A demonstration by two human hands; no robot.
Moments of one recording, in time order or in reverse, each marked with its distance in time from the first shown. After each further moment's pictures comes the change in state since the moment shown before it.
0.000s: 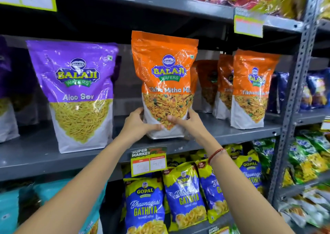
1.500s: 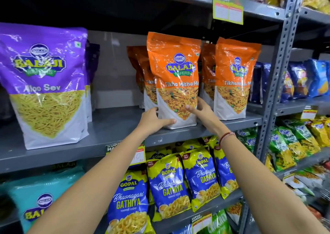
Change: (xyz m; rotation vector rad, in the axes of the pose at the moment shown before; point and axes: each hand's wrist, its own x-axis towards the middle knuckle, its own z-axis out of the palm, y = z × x) left_hand 0.025 0.015 0.104 0.218 -0.163 -0.048; right_hand 0.020 0.053 -0.103 -0.058 0.018 0.002
